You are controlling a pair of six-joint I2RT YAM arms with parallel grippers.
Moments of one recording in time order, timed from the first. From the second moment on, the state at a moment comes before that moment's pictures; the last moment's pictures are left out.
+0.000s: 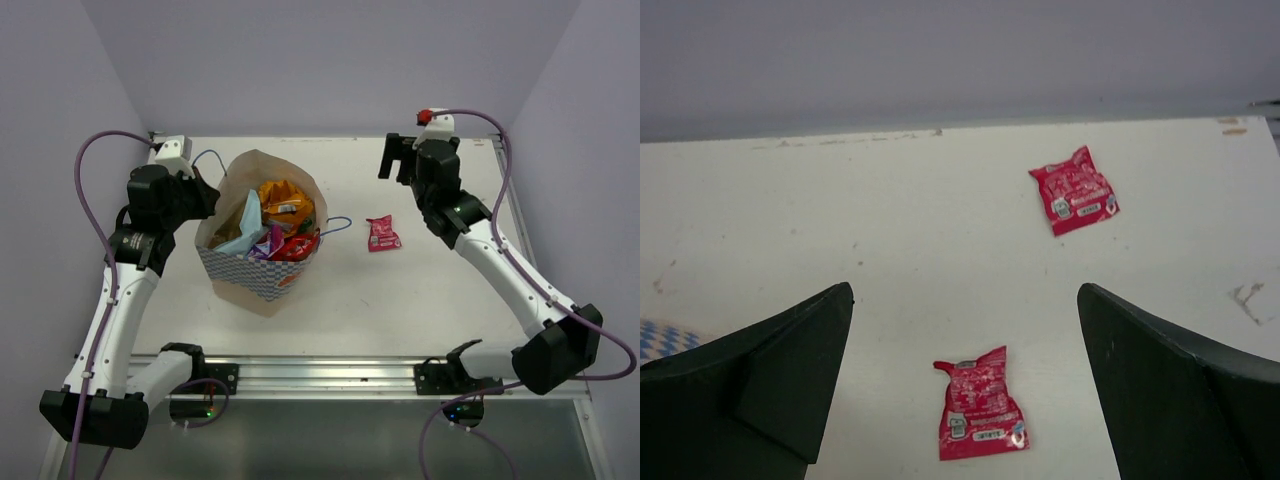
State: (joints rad) left arm -0.10 1.01 1.11 -0.50 0.15 -0.27; right arm 0.48 1.31 1.26 -0.17 0.43 0.19
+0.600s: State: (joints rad) left arm -0.10 1.01 1.11 -0.50 0.14 -0.26; right arm 0.37 1.73 1.17 -0.25 0.22 0.37
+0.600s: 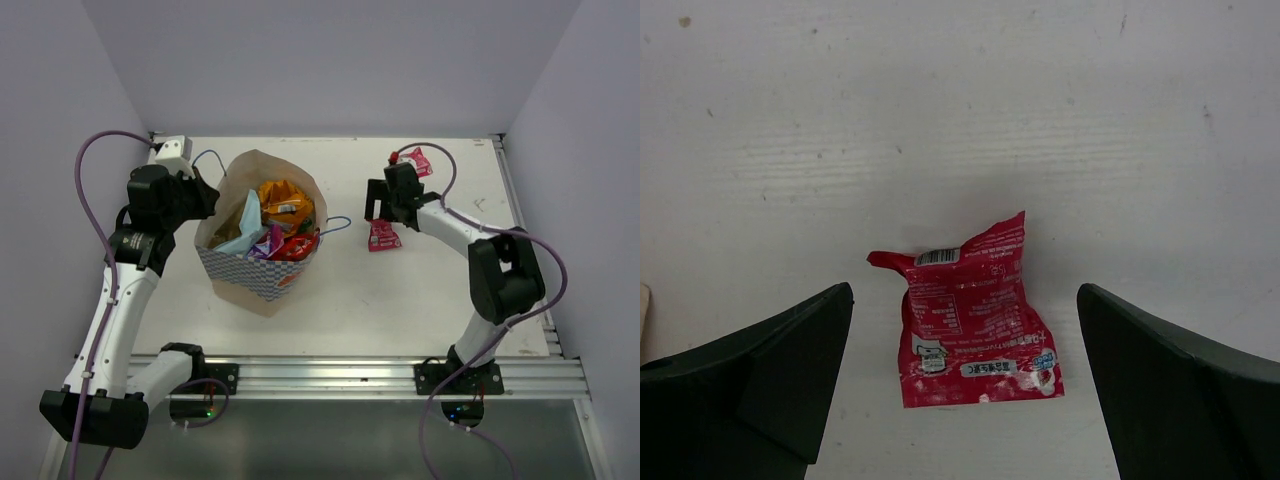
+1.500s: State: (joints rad) left arm -0.10 1.01 1.11 -0.50 0.13 -0.25; right arm 0.37 1.83 1.16 -0.24 0.19 0.33
